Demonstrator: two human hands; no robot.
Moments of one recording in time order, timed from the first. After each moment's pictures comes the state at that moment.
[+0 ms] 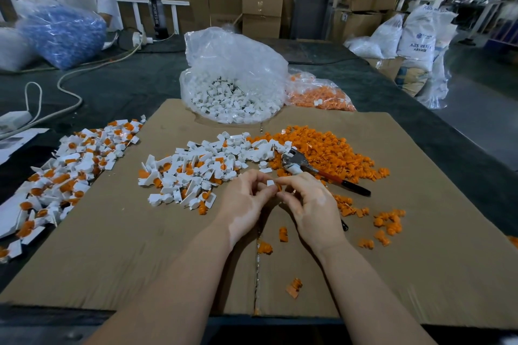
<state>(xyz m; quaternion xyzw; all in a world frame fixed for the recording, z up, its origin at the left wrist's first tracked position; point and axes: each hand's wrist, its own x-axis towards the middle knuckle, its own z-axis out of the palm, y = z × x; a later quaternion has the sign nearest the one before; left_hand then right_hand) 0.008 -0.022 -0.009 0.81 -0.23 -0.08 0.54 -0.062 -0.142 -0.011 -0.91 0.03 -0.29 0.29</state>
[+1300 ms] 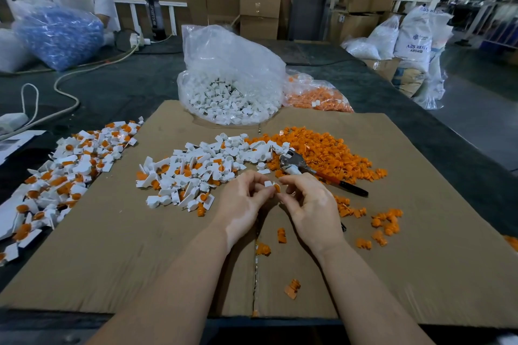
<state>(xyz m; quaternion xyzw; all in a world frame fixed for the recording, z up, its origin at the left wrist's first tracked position) 0.008 -0.021 -0.010 0.80 -0.25 -0.07 0.54 -0.063 -0.142 -0.012 -0.90 0.04 -0.33 0.30</state>
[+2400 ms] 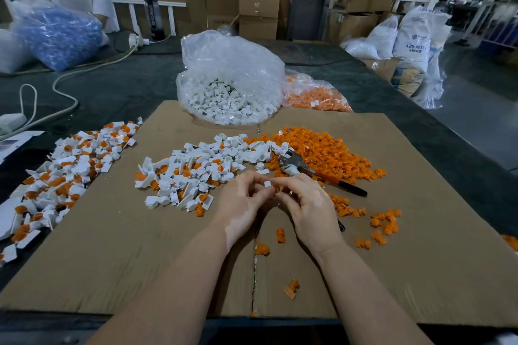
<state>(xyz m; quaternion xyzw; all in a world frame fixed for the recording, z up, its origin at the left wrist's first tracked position) 0.011 -0.022 -0.014 0.79 -0.24 -0.08 0.55 -0.063 -0.142 -0.010 -0.91 0.03 -0.28 0.31</state>
